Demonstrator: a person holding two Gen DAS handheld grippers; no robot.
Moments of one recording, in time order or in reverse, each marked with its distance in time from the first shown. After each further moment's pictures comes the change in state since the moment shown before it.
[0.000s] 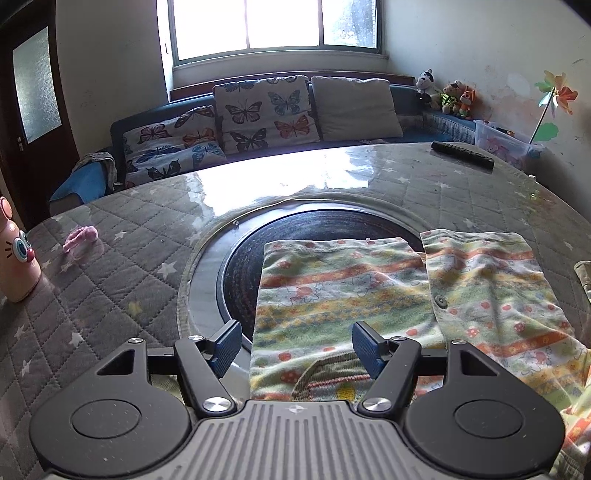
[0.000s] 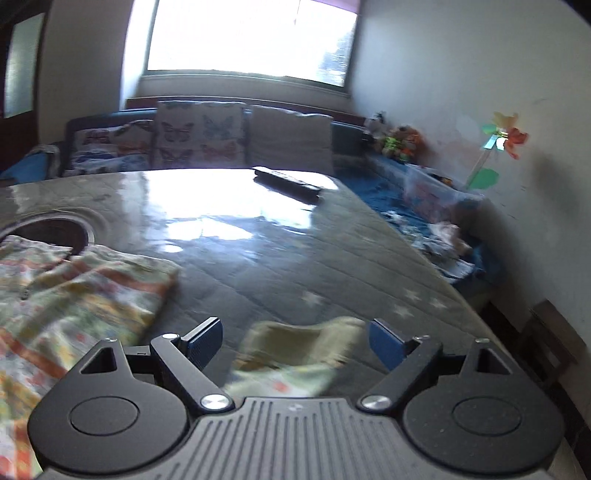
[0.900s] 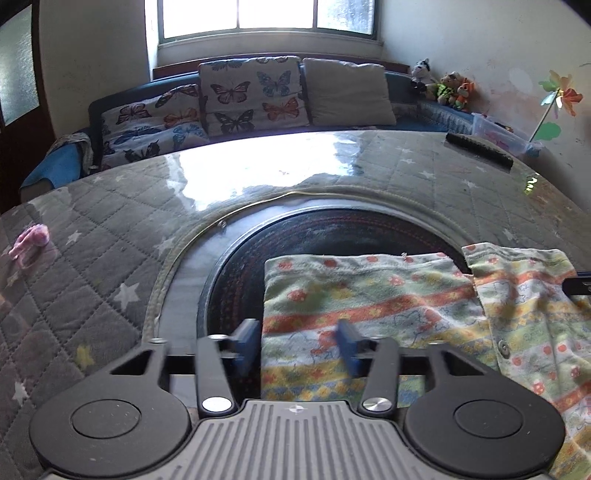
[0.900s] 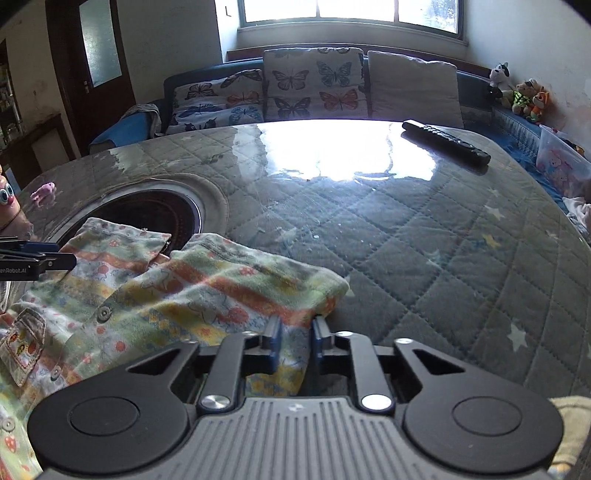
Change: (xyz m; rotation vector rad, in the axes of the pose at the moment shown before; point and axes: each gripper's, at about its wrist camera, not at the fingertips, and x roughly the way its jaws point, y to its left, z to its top) left arm 0.086 0.026 0.025 -0.015 0.051 -0.081; right arm 0.093 0.072 0.040 -0.063 0.192 0.381
